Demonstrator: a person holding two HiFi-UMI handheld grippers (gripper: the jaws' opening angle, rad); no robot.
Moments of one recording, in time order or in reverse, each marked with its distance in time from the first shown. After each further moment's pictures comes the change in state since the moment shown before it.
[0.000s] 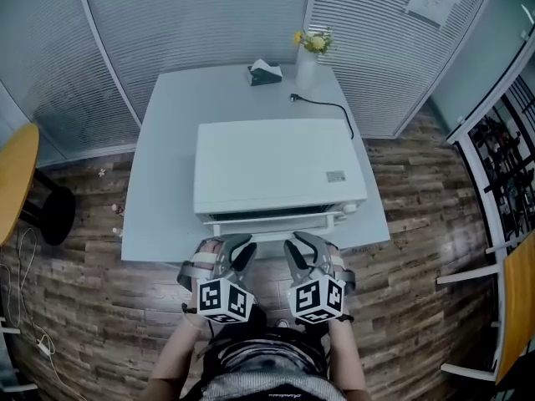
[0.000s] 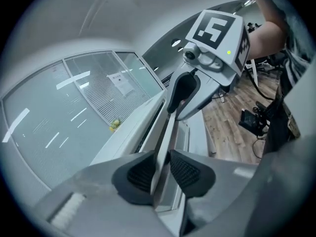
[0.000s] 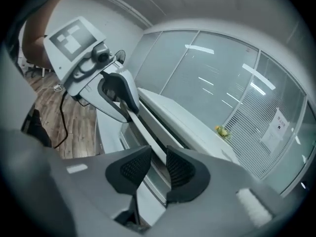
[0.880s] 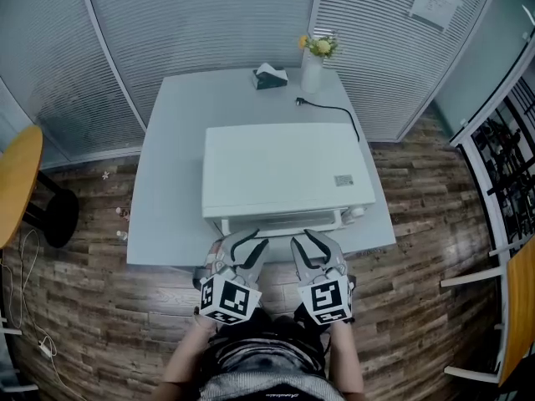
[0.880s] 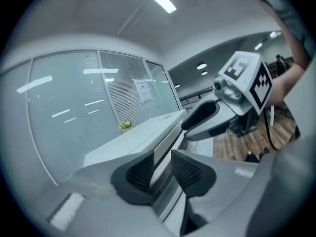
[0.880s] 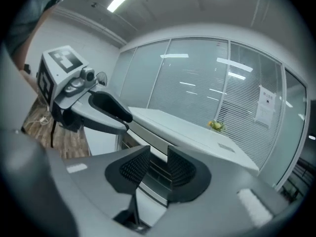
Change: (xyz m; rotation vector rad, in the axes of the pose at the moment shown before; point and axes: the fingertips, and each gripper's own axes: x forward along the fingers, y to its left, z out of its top) left arm -0.008 0.029 0.017 -0.349 -0.189 0.045; right arm -0.002 -0.019 0.019 0.297 -0.162 -0.058
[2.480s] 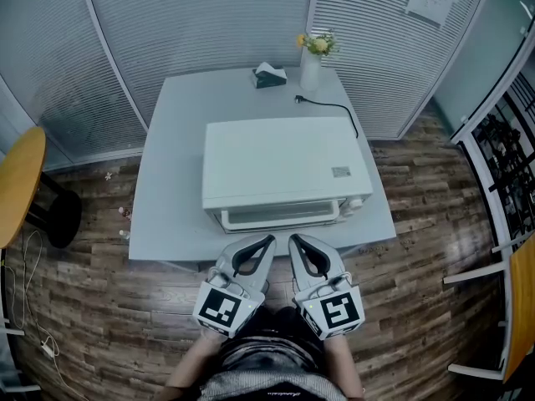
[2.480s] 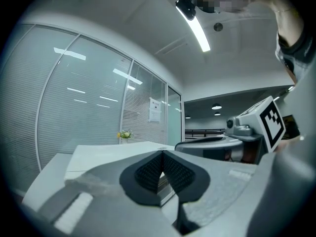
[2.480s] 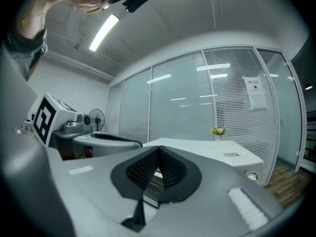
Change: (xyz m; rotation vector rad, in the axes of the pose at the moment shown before) left arm -0.043 -0.010 0.074 -0.460 -0.290 -0.018; right arm -0.052 0.015 0.069 0.279 -0.272 0.031
